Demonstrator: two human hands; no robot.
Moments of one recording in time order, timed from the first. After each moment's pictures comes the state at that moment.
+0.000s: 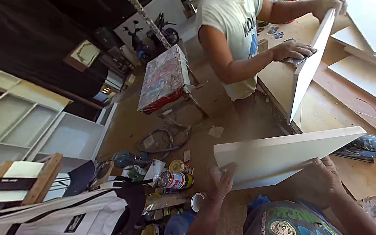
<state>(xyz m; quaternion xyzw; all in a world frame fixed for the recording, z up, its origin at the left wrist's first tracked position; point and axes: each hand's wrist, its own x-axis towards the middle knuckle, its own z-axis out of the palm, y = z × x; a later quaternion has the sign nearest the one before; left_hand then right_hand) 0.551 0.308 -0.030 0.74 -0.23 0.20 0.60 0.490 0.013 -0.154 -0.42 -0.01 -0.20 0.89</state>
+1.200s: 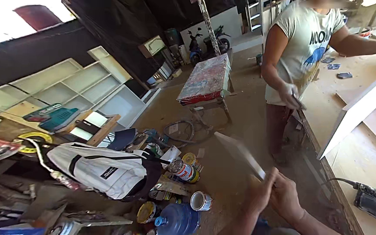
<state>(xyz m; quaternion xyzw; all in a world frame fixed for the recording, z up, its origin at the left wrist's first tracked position) 0.524 0.244 -0.019 0.73 0.10 0.10 0.67 0.536 0.148 -0.072 -0.81 -0.16 -0.24 0.51</state>
